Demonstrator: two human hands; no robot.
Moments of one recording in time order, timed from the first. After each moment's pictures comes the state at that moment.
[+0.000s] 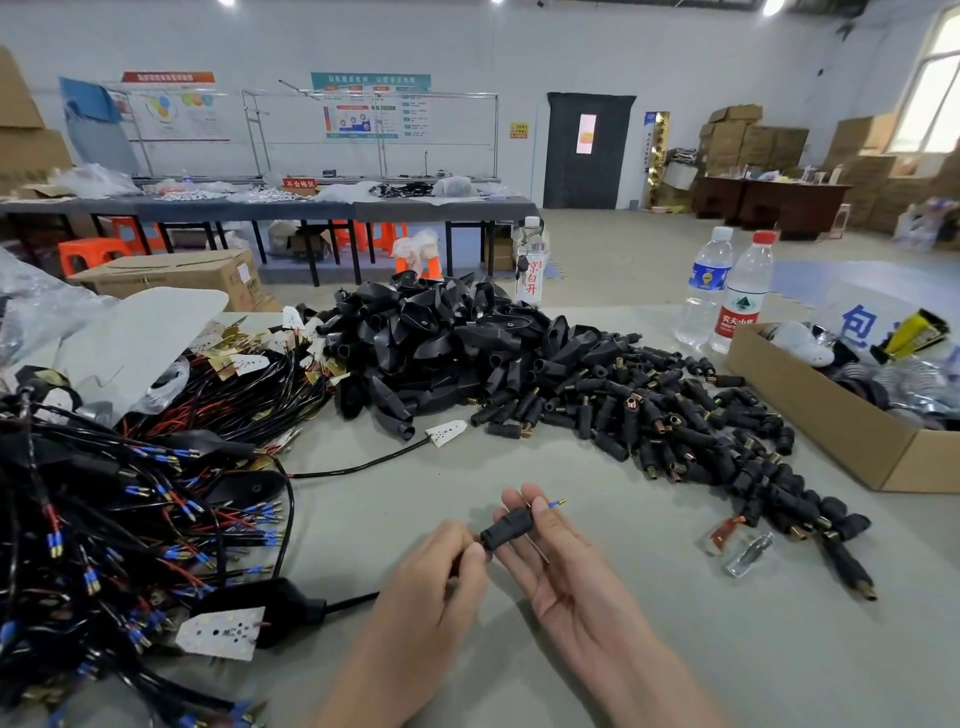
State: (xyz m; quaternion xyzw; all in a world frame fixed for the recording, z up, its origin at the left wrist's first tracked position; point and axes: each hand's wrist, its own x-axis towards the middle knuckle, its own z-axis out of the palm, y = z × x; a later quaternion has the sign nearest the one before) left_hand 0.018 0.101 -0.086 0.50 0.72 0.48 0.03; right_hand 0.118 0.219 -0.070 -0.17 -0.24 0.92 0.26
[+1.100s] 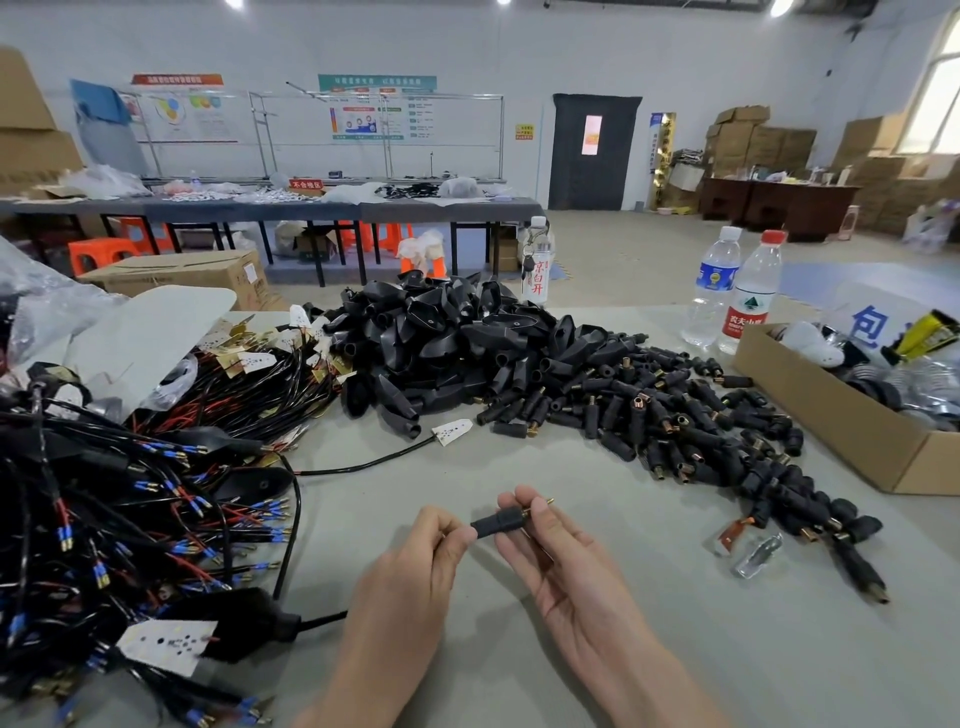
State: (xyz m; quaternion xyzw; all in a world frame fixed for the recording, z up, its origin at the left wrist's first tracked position) left_hand 0.006 0.098 -0.091 0.43 0.78 0.45 -0.02; right_hand 0.114 0.217 -0.074 -0.19 -0.27 0.91 0.27
